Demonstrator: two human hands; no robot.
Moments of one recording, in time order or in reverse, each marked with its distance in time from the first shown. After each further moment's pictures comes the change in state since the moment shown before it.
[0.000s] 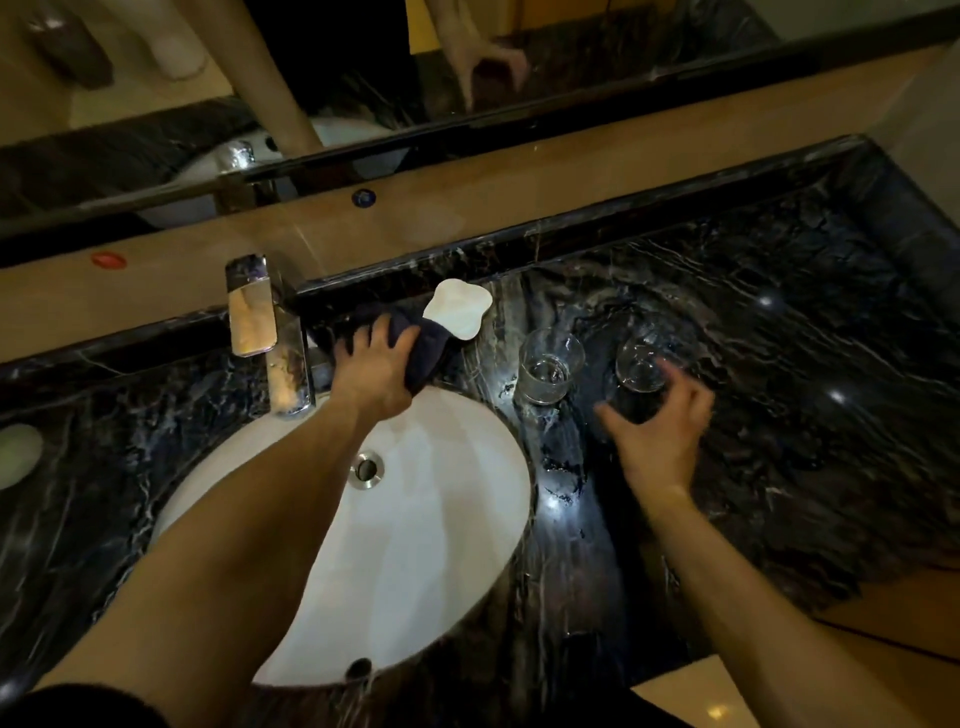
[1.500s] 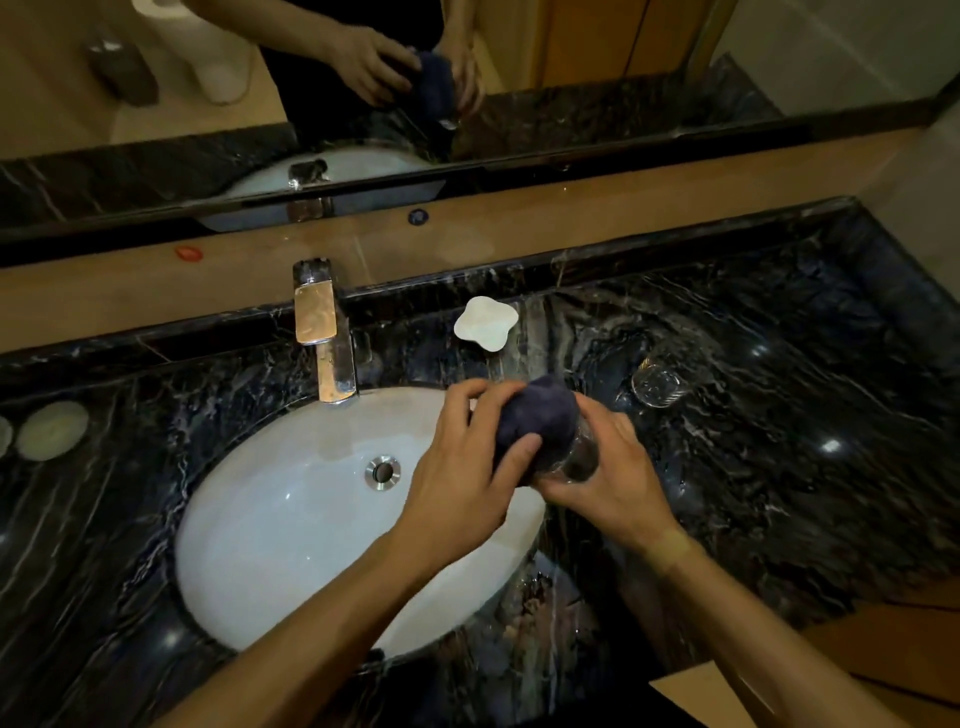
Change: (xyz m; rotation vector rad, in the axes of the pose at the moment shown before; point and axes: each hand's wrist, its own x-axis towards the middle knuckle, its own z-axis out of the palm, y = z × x) left_hand -0.171 0.083 -0.080 -0.868 0.298 0.186; right_hand -0.071 -0.070 -0.022 -0.016 -0.491 -0.492
